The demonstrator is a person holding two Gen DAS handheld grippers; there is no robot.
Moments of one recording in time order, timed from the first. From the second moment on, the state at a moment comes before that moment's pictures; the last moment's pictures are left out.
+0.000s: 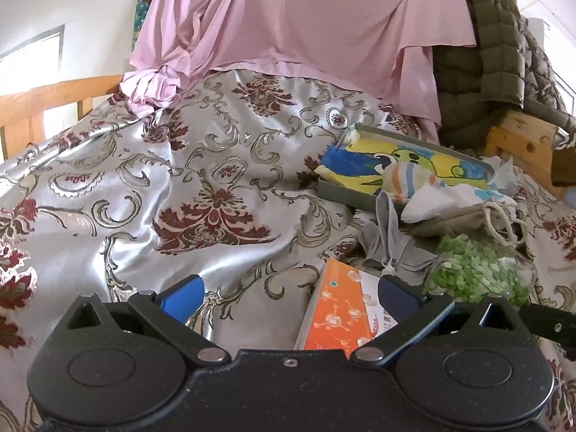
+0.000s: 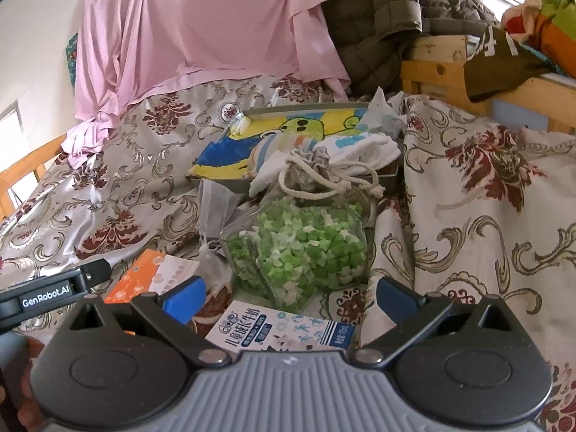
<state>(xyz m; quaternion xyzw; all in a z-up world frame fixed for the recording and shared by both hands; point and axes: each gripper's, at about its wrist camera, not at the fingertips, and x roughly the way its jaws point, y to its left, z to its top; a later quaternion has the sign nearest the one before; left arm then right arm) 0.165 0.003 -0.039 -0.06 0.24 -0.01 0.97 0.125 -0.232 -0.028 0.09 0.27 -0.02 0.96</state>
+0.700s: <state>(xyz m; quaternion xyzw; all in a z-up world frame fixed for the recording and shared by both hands) 0.218 -0.012 -0.016 -0.08 0.20 -0.06 0.97 0.156 -0.244 -0.023 0.05 0.21 -0.02 0.98</state>
